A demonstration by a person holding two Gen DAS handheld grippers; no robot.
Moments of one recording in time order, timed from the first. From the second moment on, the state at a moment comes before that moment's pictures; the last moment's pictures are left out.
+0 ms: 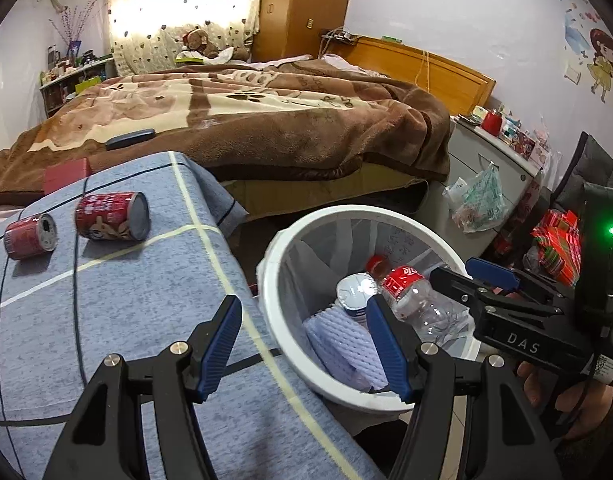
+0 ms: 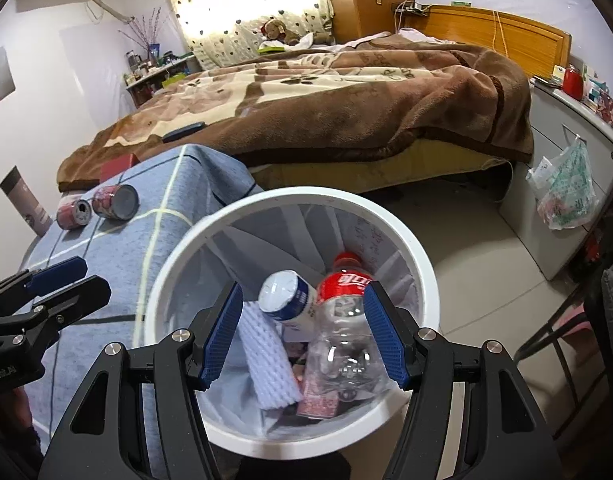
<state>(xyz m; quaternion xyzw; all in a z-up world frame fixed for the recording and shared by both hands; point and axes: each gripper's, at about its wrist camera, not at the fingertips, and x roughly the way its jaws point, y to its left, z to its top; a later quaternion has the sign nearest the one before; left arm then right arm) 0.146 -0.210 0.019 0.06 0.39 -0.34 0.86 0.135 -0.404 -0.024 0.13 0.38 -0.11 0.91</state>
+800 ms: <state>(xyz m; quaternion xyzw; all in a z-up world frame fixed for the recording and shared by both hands) 0.188 -0.086 0.033 0.01 0.37 -0.23 0.90 0.175 -0.333 -0.007 0.09 0.36 -0.03 0.93</state>
